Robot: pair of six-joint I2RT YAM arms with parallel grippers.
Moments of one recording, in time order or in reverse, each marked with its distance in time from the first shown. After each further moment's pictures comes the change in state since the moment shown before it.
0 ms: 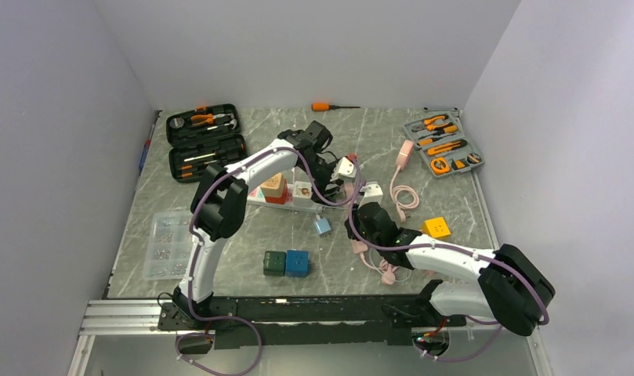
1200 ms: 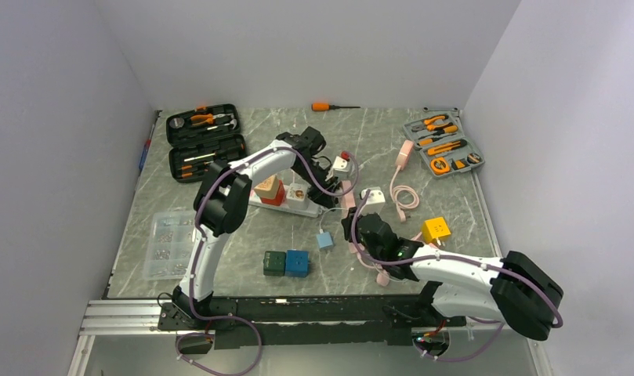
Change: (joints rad) left arm 0.045 0.063 -0.010 -0.069 0.168 -0.100; right arm 0.127 -0.095 -0.071 0.124 0.177 0.022
